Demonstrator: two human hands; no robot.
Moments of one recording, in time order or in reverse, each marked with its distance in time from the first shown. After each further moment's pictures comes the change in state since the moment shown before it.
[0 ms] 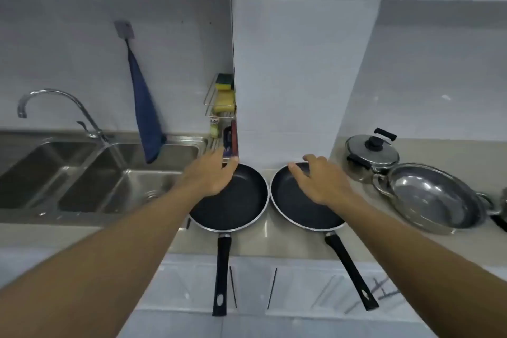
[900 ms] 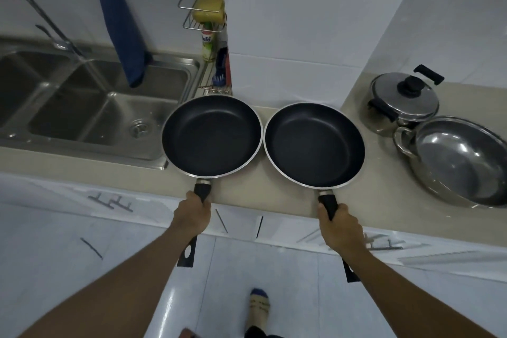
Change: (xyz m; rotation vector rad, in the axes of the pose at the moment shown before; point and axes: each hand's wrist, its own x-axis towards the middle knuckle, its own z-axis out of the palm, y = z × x) left_hand -0.078 -0.046 0.213 -0.182 -0.276 -0.683; right_hand -0.069 0.178 0.176 0.135 -0.269 0.525
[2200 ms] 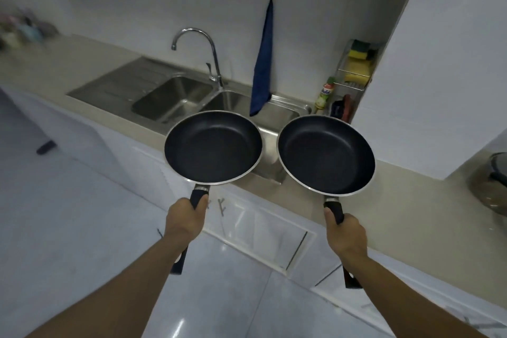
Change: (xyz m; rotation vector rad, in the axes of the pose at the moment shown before) left_hand -0.061 -0.236 -0.184 -0.412 0.438 -0.114; right_hand -0.140 -0.201 0.094 0.225 0.007 -0.323
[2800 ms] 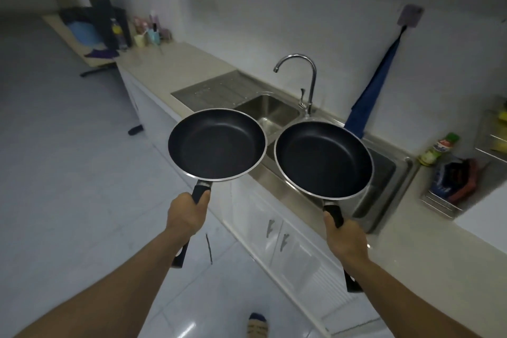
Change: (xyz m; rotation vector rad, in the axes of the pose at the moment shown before) left_hand 0.105 -0.103 -0.152 -0.128 0.255 -0.214; right_hand -0.005 -0.200 0.167 -0.053 -0.223 -0.290
